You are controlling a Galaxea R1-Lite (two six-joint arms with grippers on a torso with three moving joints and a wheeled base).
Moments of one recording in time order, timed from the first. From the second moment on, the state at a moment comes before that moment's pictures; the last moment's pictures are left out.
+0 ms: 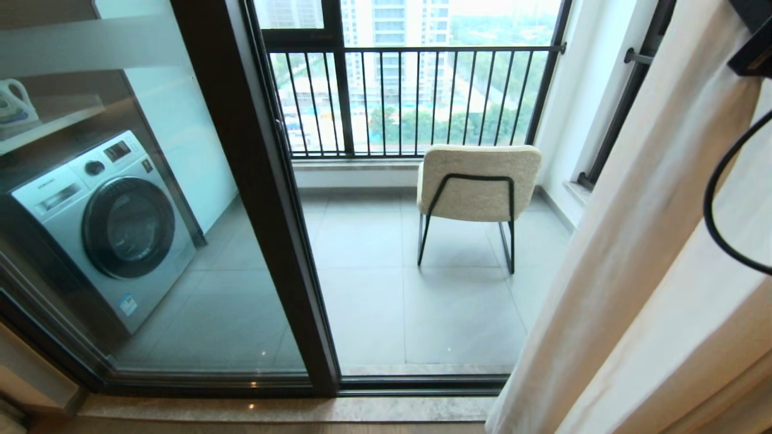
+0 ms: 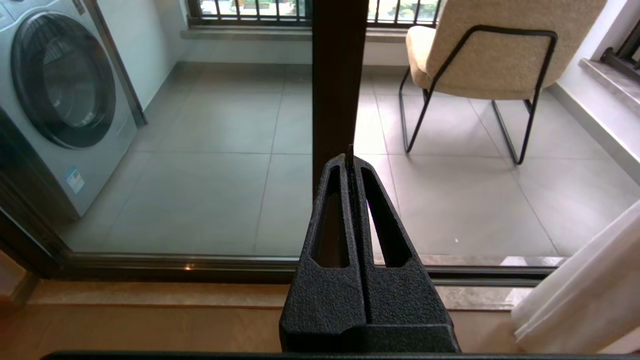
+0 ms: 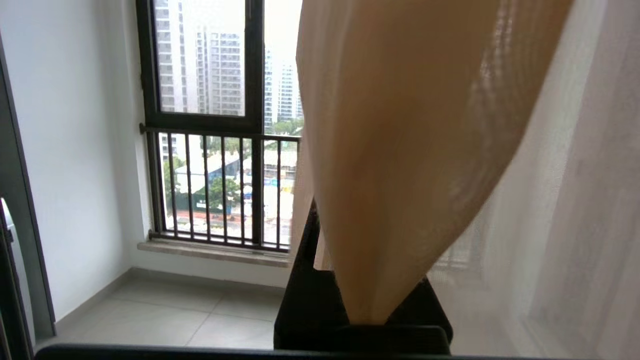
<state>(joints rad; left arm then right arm) 0.00 0.00 0.00 0.00 -0.01 -0.03 0.10 1.42 -1.00 -1.00 0.04 -0.02</state>
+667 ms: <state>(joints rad) 0.00 0.00 0.00 0.00 -0.01 -0.03 0.13 1.53 -1.12 -1.05 0.04 0.04</state>
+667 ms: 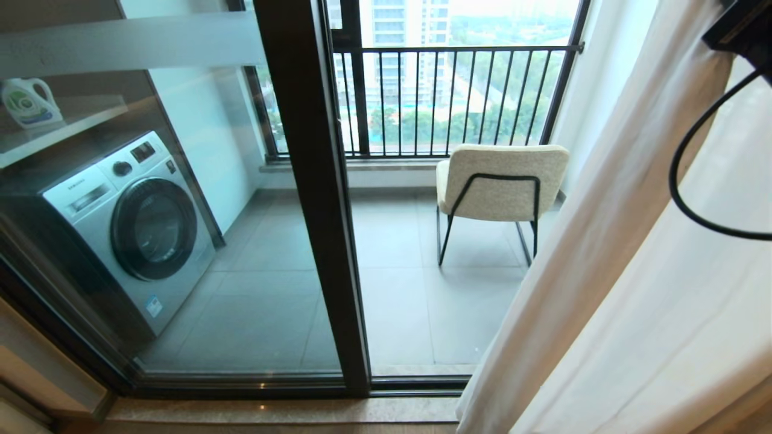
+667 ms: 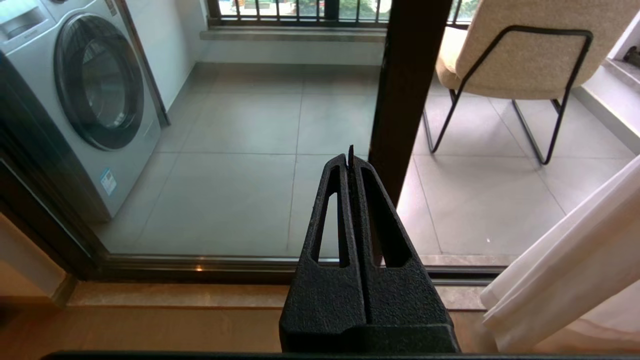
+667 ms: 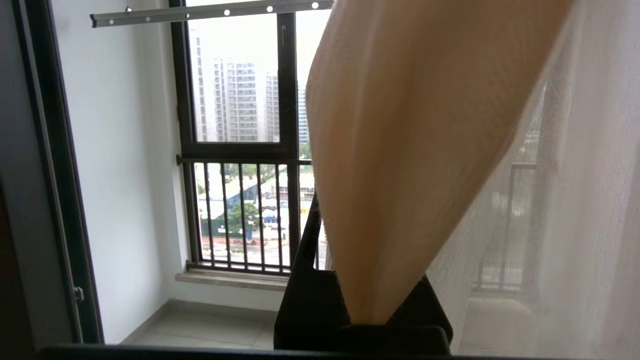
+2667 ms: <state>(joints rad) 0.00 0.00 0.00 0.00 -0.01 -0.03 0.16 1.59 -1.18 -1.05 0.04 0.05</state>
